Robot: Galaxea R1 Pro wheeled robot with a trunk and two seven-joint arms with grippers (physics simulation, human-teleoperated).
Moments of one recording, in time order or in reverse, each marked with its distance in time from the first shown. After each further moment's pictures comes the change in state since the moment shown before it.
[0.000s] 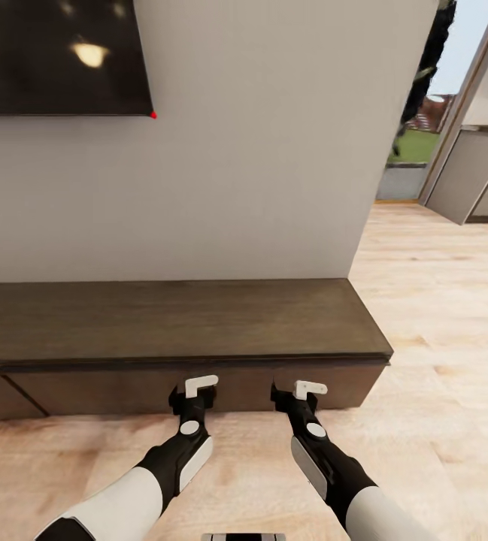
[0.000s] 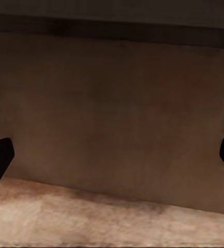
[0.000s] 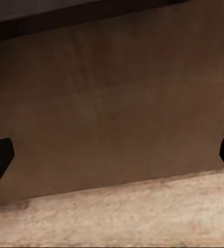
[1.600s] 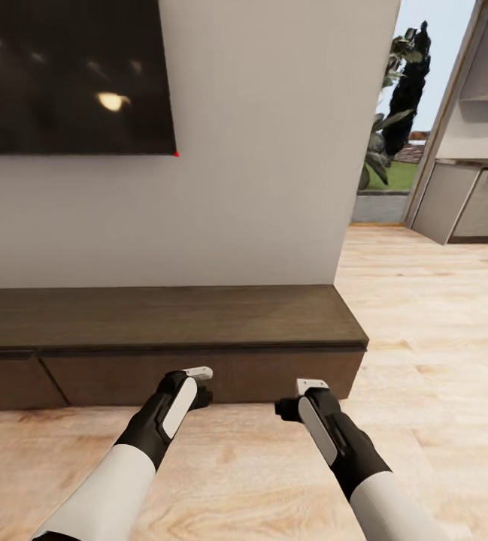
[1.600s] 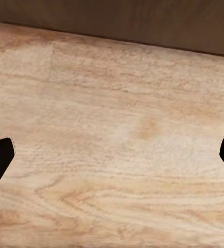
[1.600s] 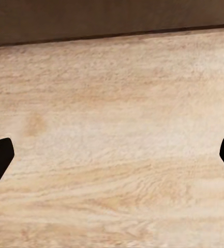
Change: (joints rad) left arm -0.004 0.000 0.362 -0.407 0.042 1.040 0.002; right arm -0.003 -0.003 -0.148 -0.313 -0.010 0.921 -0.108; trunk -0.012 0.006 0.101
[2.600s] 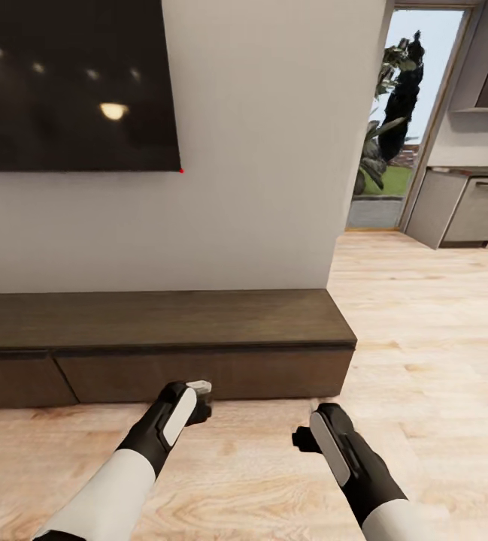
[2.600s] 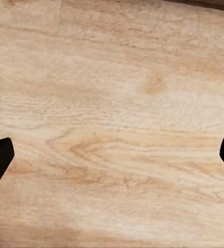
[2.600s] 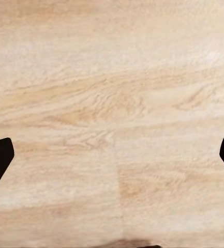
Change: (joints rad) left arm 0.006 0.000 0.019 0.097 0.005 -0.015 -0.001; right arm 0.094 -0.016 -0.065 -0.070 -0.012 0.191 -0.132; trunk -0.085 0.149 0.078
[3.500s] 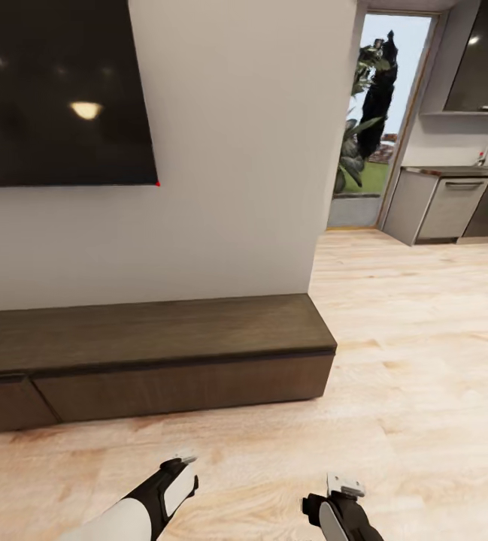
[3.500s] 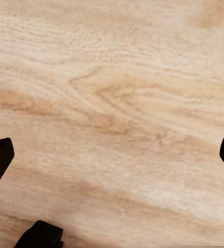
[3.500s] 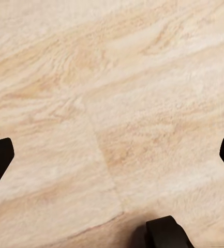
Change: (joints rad) left arm 0.068 0.000 0.000 0.481 -0.002 -0.480 0.000; right arm 0.275 -0.002 -0.008 0.042 0.014 -0.390 0.000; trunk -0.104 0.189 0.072
